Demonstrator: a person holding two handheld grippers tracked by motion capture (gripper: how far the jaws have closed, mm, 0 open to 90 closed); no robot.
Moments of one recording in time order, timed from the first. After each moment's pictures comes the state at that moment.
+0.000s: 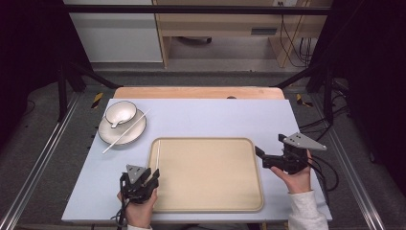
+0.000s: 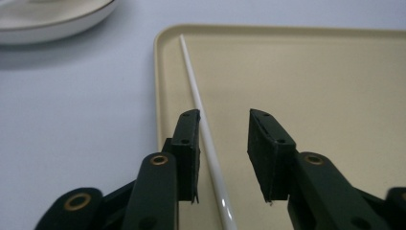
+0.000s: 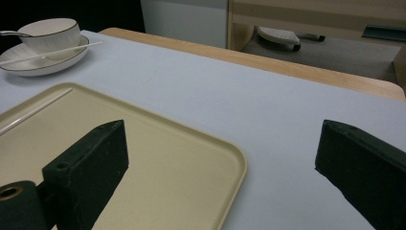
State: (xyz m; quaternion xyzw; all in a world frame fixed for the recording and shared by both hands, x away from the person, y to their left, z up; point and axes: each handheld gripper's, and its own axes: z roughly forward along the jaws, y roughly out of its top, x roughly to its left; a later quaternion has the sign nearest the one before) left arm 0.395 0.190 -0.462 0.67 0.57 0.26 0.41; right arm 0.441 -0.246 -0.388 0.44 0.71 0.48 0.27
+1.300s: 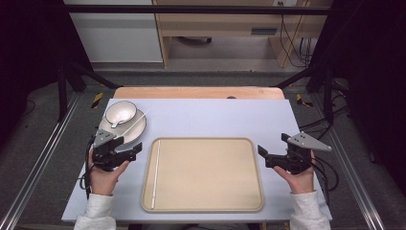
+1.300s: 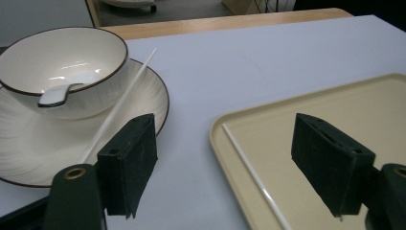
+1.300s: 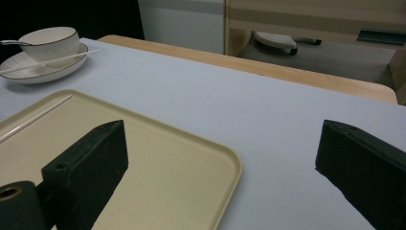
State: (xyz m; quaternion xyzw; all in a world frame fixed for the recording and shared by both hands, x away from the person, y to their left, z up) left arm 0.460 0.273 -0.397 0.71 0.49 0.25 0.44; right arm 0.439 -0.252 -0.384 0.44 0.70 0.49 0.28
